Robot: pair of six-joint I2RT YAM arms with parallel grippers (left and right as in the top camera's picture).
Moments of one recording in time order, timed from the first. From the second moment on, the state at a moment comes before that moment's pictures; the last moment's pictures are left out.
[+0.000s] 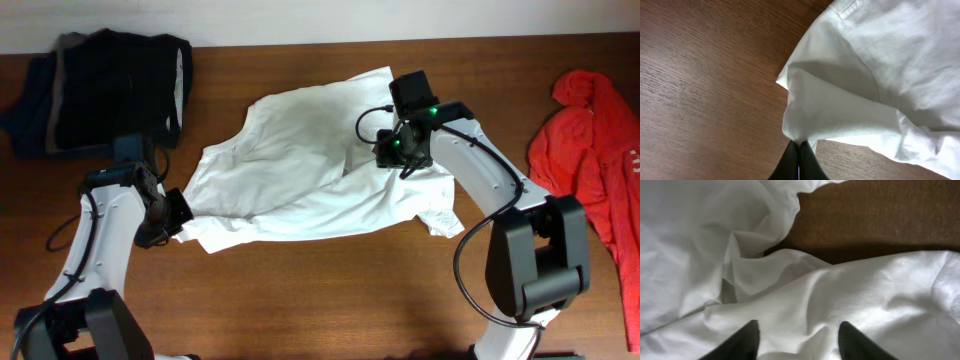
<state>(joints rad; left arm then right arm) 0.15 1.60 1.11 -1.00 -0.03 -0.34 0.26 1.94 1.48 -0.82 -0.09 0.31</state>
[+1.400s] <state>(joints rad) 0.15 1.60 1.11 -0.99 -0.03 -0.34 -0.09 1.99 1.52 -1.22 -0.24 0.08</state>
